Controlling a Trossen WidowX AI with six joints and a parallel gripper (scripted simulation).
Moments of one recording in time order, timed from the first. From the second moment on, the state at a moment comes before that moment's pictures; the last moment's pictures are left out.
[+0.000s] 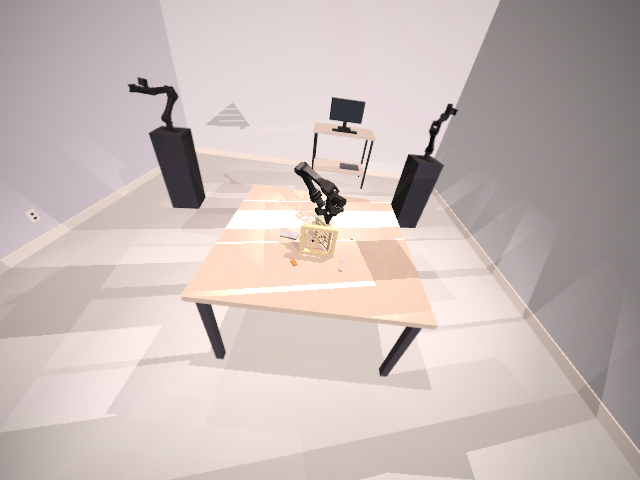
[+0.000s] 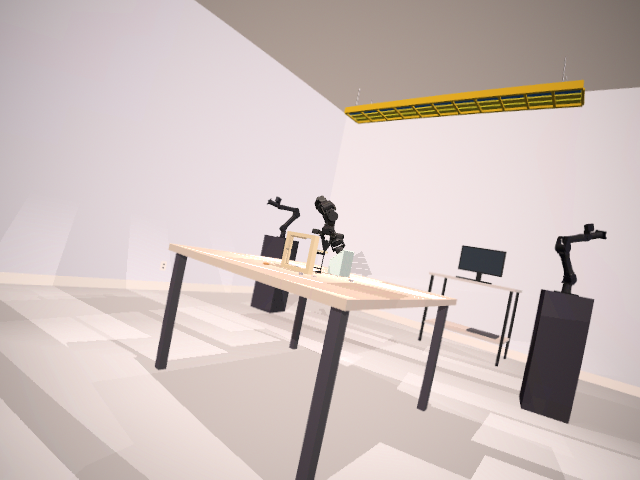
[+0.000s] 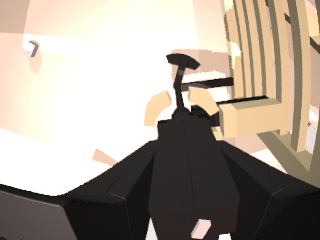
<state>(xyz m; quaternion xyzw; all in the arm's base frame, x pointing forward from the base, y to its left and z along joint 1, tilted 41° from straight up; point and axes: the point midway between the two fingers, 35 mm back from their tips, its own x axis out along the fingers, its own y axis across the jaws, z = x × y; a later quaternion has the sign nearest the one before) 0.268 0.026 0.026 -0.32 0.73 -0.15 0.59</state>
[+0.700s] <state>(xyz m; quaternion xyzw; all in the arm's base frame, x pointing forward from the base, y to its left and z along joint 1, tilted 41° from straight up) 0.272 0.061 -0.004 -0.22 0.70 -0.26 0.63</state>
